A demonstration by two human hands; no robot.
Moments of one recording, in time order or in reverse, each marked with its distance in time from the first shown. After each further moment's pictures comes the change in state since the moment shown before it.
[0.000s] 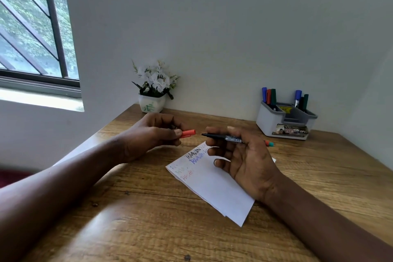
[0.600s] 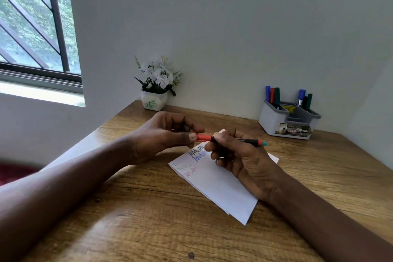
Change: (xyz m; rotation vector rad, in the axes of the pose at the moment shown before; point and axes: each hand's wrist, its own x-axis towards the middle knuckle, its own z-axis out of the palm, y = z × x) left_hand -0.006 0.003 0.021 -0.008 -0.038 0.067; right_hand -0.004 0.003 0.005 -0.113 0.004 -0.060
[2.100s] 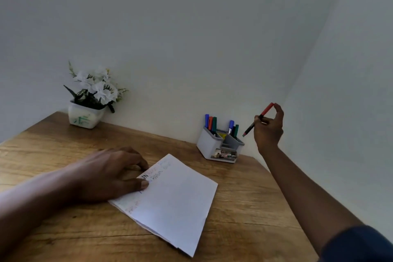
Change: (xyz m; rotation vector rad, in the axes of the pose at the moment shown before) left_hand 0.022 -0.026 -0.013 1.048 -0.160 0.115; right_hand 0.065 -0.127 -0.187 -0.760 1.188 -0.648
